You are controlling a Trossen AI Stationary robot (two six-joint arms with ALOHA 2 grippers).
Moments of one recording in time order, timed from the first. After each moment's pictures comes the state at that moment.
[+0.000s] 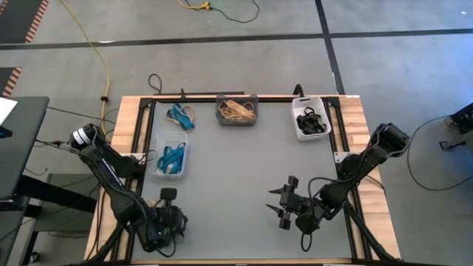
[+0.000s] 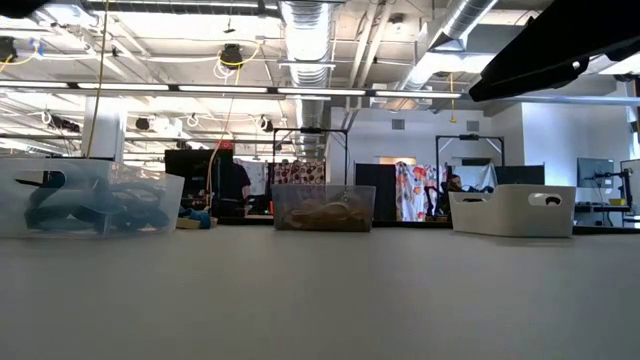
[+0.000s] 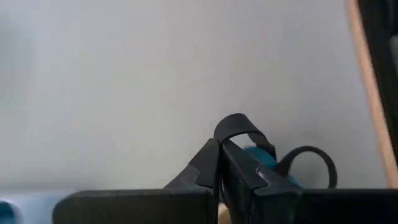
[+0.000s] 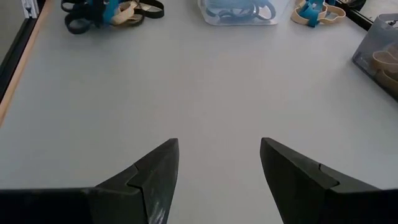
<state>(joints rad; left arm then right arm) -0.91 1.47 1.09 -0.89 -0.48 -0.75 0.73 1.52 0.83 -0.13 0.84 0.62</state>
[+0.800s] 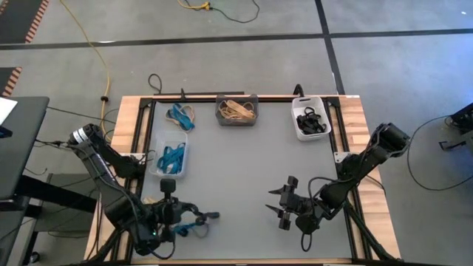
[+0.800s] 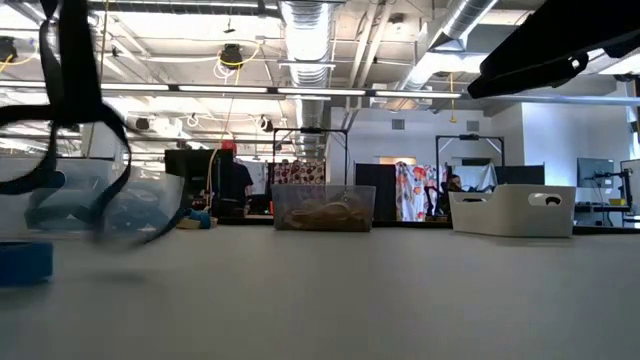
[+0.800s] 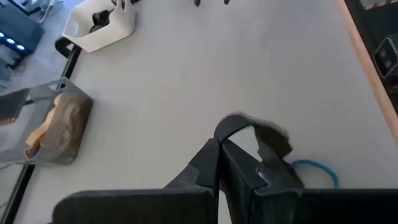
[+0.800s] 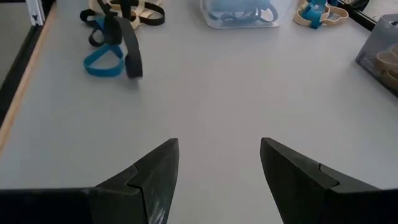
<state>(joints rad) -0.90 1.47 1.31 -1.02 -0.83 -0.63 0.73 1.52 0.83 -0.11 0.84 0.62</state>
